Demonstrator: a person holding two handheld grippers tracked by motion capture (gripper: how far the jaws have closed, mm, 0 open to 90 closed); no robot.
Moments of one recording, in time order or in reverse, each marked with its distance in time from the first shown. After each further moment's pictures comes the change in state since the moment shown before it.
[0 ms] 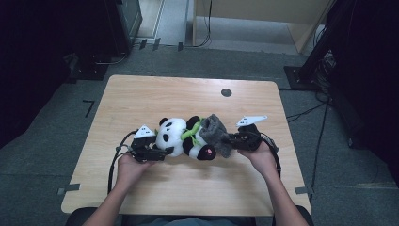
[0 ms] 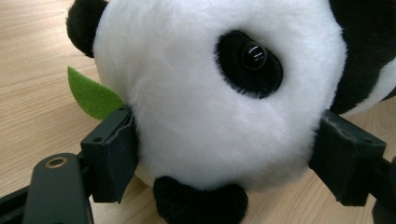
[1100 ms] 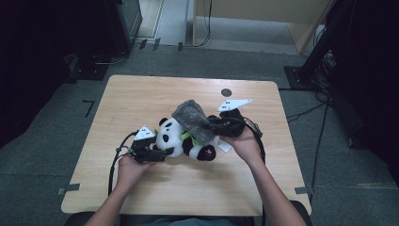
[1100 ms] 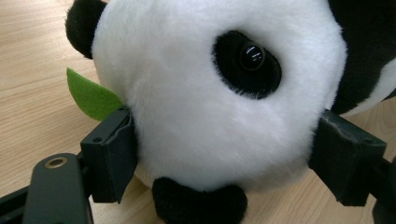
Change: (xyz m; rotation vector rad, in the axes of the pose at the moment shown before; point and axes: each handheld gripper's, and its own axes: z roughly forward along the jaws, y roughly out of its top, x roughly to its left) left arm -0.004 -0.003 0.000 -0.018 0.018 0.016; right arm 0.046 0.080 0.004 -0.122 0.079 -0.117
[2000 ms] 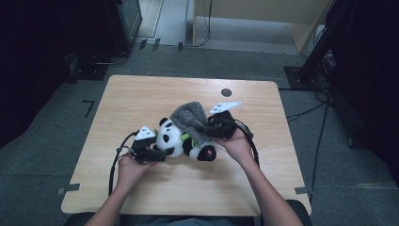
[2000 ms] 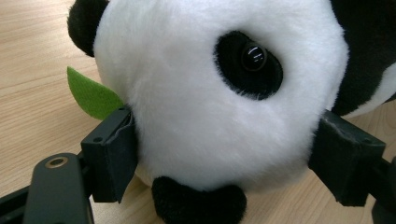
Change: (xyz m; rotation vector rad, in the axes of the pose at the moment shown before) left arm -0.001 0.001 0.000 0.010 0.010 -0.007; right arm -0.005 -0.014 0.030 0.060 0.007 0.049
